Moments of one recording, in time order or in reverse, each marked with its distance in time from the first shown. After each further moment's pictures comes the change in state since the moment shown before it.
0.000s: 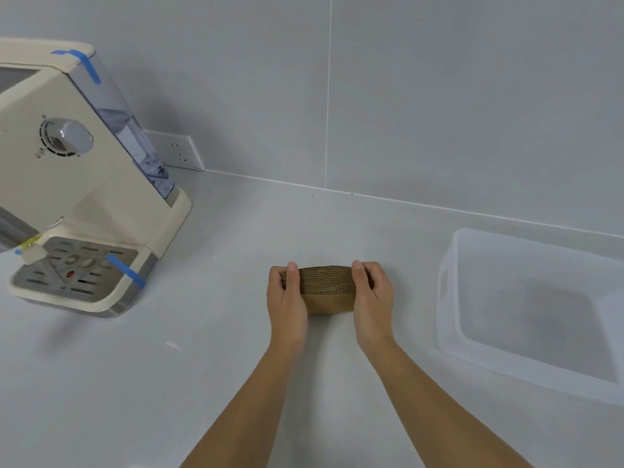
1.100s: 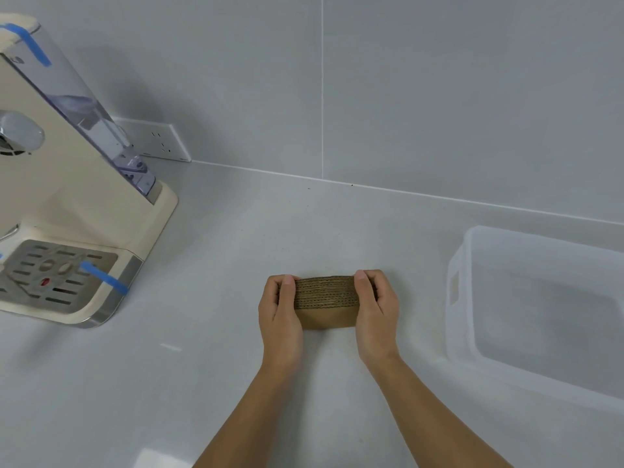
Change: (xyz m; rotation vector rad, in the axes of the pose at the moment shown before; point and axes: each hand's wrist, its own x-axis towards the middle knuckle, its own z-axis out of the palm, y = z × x) left_hand -0.001 -0.016 -0.004 0.004 -0.032 0.056; right_hand 0.002 0.016 -0.006 0.006 -0.009 -0.004
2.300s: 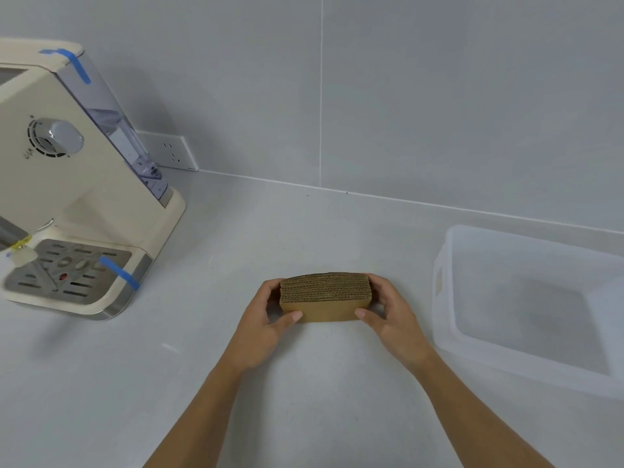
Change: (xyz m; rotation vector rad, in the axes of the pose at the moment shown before) left_hand 0.007 0.002 -0.061 0.220 -0.516 0.056; right_hand -0.005 -0.006 -0.059 -0.207 -0.442 0.037
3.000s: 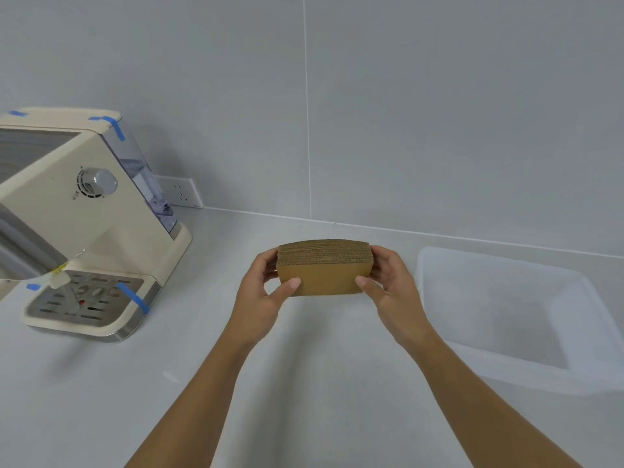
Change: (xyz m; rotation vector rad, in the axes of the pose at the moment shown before) left_hand 0.009 0.091 0.003 -0.017 0.109 0.221; right_hand -0.004 -0.091 -0.006 0.046 0.180 -0.216
